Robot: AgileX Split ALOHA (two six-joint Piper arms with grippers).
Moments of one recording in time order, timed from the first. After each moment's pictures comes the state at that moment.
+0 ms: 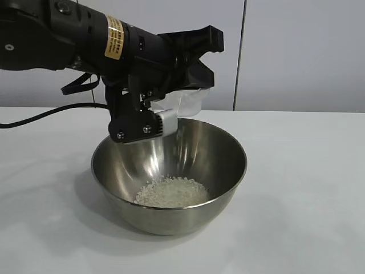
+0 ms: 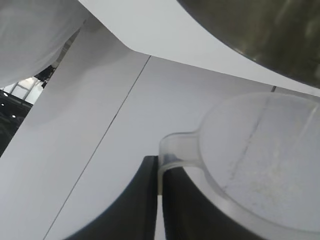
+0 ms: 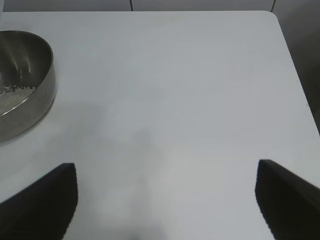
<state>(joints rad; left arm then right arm) -0.67 1.77 -1.01 0.85 -0.39 1.93 -0.01 -0.02 -0.47 -0.01 1.08 -0.05</state>
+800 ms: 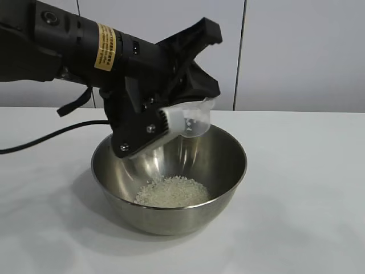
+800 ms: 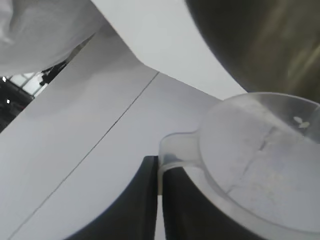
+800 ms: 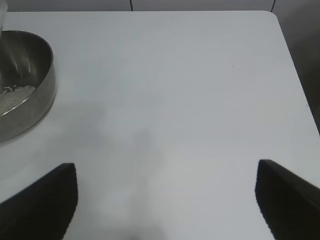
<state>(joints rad) -0.68 1.77 -0.83 0.58 -0.83 1.03 -0.01 -0.02 -0.47 -0.01 1.08 -0.05</state>
